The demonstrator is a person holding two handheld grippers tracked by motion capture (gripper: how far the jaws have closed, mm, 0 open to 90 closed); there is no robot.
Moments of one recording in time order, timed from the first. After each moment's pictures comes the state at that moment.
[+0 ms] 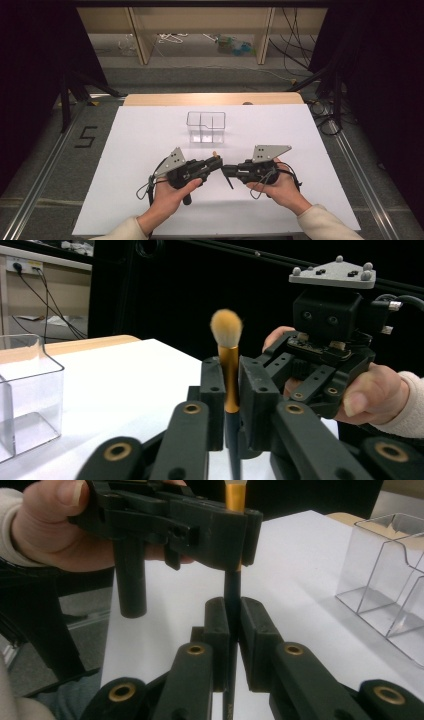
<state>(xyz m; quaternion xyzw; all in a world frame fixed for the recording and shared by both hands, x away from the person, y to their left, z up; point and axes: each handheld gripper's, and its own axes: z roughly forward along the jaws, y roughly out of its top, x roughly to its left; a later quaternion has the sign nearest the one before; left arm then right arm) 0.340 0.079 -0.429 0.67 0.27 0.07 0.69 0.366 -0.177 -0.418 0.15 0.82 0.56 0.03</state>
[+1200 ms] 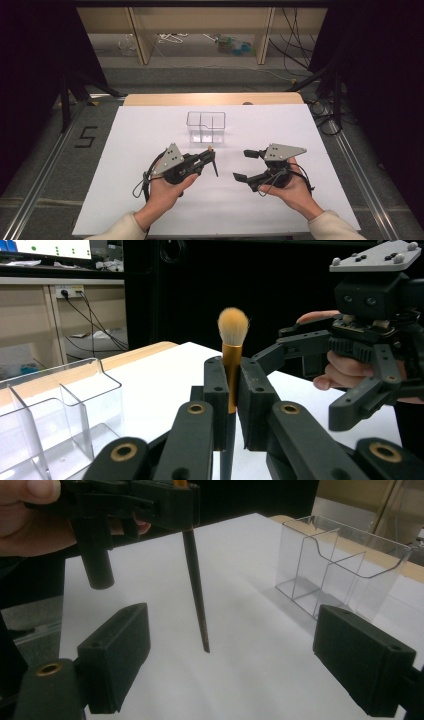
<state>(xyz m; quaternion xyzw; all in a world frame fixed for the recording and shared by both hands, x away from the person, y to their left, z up) 0.345 0.090 -0.418 0.69 0.26 0.16 0.66 0.361 -0.206 -0.413 0.21 0.80 0.55 0.10</state>
